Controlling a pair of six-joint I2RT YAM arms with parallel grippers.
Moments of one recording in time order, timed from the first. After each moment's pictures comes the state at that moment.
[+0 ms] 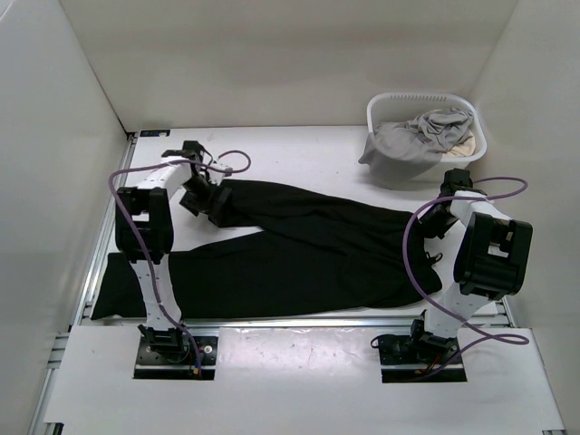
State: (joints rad) left arm -0.06 2.03 1.56 -0.94 0.17 0.43; right arm -0.21 1.70 1.05 -0.60 0.00 0.57
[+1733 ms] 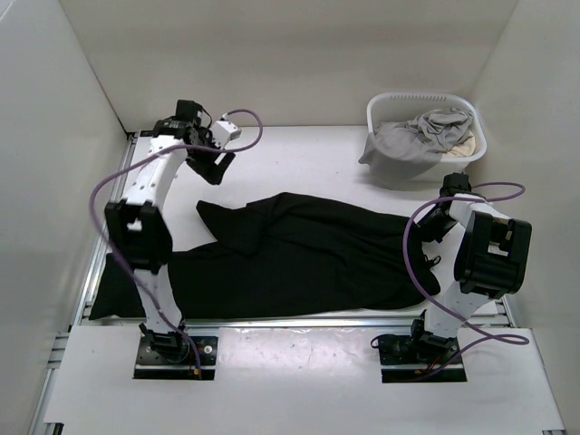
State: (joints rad) left arm -0.14 1.90 1.84 -0.99 0.20 0.63; right arm -0.21 1.72 1.01 -0.57 -0.03 0.57
